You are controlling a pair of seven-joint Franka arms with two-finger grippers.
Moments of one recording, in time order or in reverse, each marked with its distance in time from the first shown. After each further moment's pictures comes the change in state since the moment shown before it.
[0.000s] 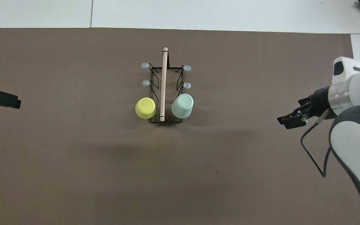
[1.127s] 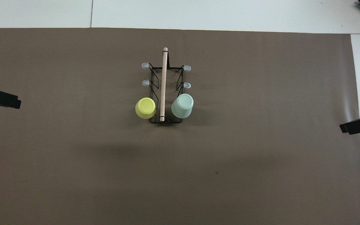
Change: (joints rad) left arm 0.000 0.000 0.000 0.000 0.000 0.000 0.000; right arm -0.032 -0.053 -0.139 0.186 -0.165 -0.326 0.198
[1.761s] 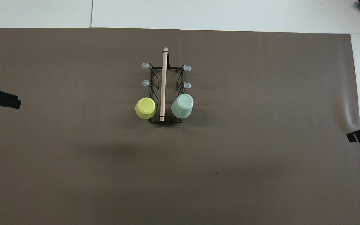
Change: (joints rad) left arm 0.000 0.000 0.000 0.000 0.000 0.000 0.000; right arm 0.119 -0.002 -0.131 0.044 0.036 -0.098 0.037
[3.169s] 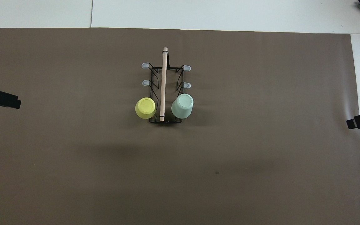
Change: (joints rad) left arm 0.000 0.000 0.000 0.000 0.000 0.000 0.000; right arm 0.121 0.059 -0.101 0.095 -0.010 0.018 0.082
